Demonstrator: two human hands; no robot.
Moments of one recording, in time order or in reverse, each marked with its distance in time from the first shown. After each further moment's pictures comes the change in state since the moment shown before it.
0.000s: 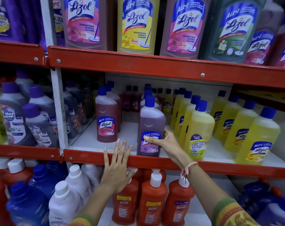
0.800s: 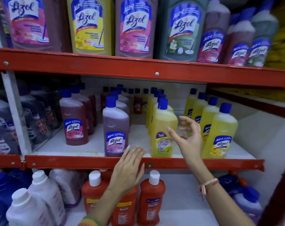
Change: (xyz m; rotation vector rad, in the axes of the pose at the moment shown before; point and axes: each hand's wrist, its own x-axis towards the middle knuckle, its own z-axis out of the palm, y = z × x) left_hand 0.034 0.133 0.002 -0.216 0.313 0.349; right_hand -0.065 -0.026 -0.136 -0.315 0.558 -0.476
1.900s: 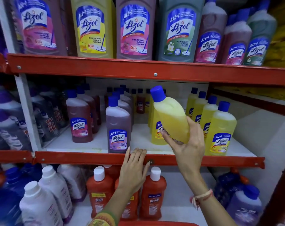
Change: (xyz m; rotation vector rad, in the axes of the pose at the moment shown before) left_hand -0.002 0.025 0.013 0.074 -0.156 -0.240; right_hand -0.036 -0.034 -0.006 -0.343 0.201 -0.297
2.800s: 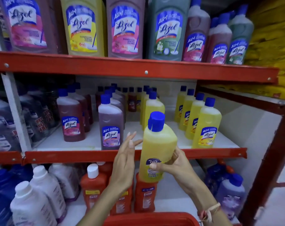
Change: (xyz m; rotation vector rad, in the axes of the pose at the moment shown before) left_hand 0.002 0.039 -0.102 -1.030 0.086 -0.296; right_hand -0.035 -0.004 -0.042 0.830 -0.760 0.592
